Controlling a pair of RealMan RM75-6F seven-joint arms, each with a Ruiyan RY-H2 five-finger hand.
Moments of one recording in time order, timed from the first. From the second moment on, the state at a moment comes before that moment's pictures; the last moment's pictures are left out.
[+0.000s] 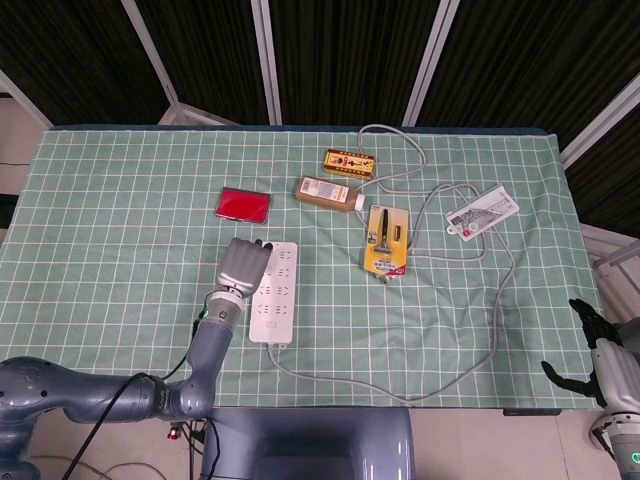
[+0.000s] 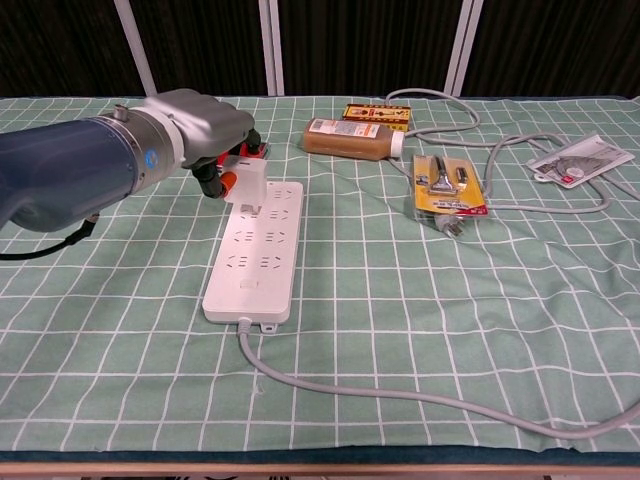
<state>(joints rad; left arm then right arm) -1.06 -1.69 -0.22 -1.56 0.47 1.19 1.15 0.06 -0.97 0.07 -1.81 -1.32 1.29 0.31</state>
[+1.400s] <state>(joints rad) -1.09 -1.71 -0.19 -1.53 0.45 1.18 1.14 0.06 -0.97 0.07 -1.81 -1.32 1.29 0.31</state>
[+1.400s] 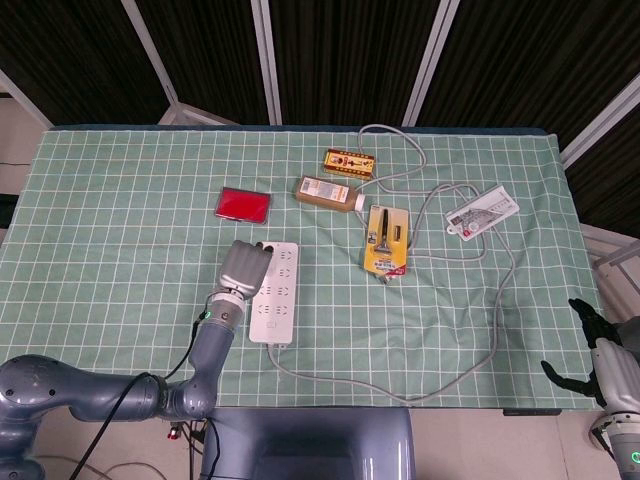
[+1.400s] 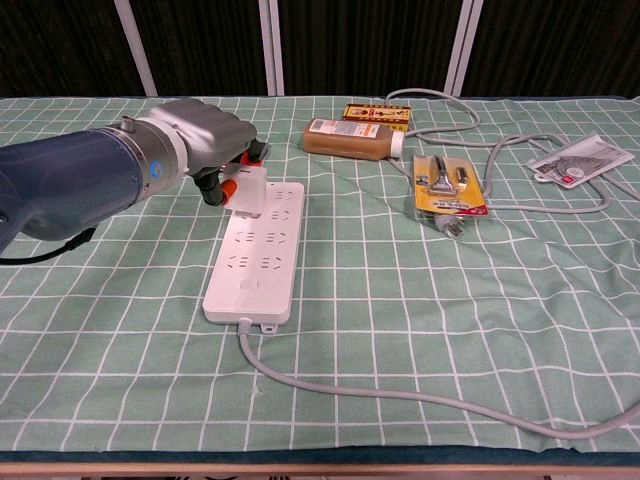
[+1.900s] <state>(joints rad) -1.10 -1.72 -0.15 -1.52 0.49 1.17 1.17 0.06 -0.97 0.07 -1.81 -1.32 1.29 0.31</state>
